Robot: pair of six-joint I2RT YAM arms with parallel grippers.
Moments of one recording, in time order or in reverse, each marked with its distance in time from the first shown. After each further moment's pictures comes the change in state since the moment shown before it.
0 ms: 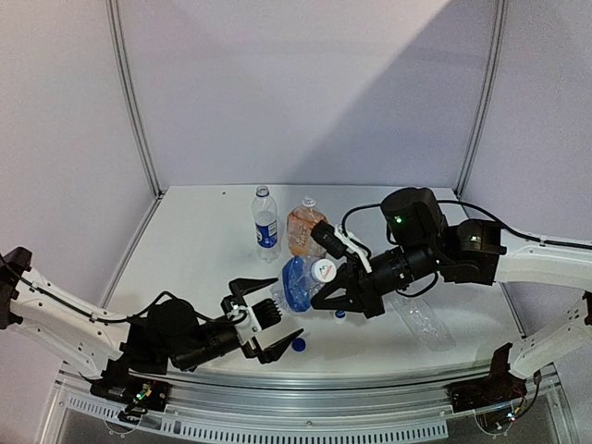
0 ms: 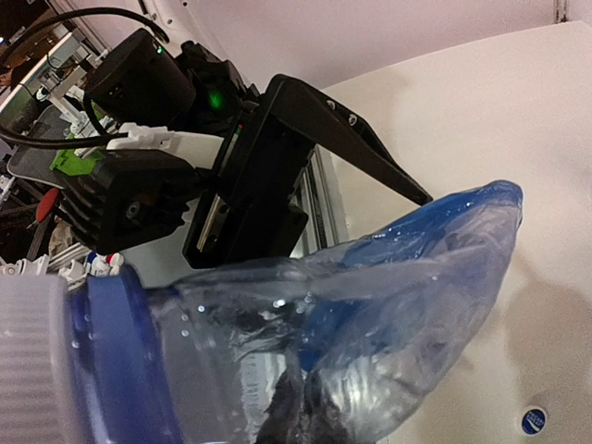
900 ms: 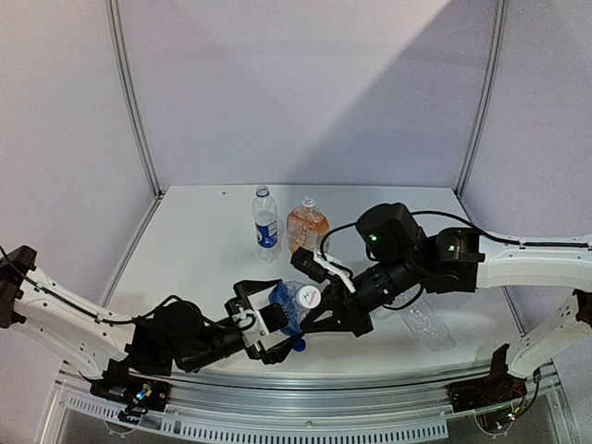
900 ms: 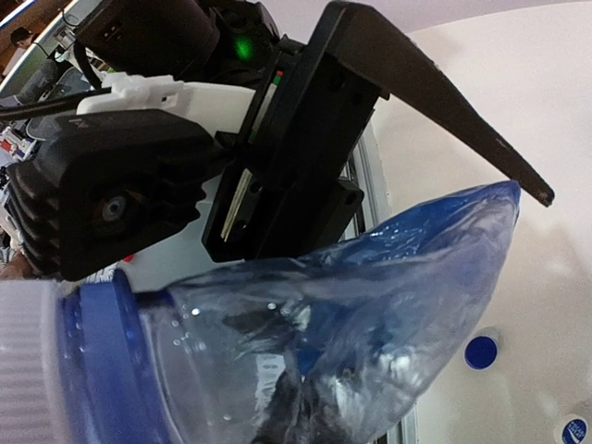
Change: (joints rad) left arm -0.002 0.045 0.019 0.013 -0.023 0.040; right arm 0.063 0.095 0.018 -0.013 -0.052 -0.023
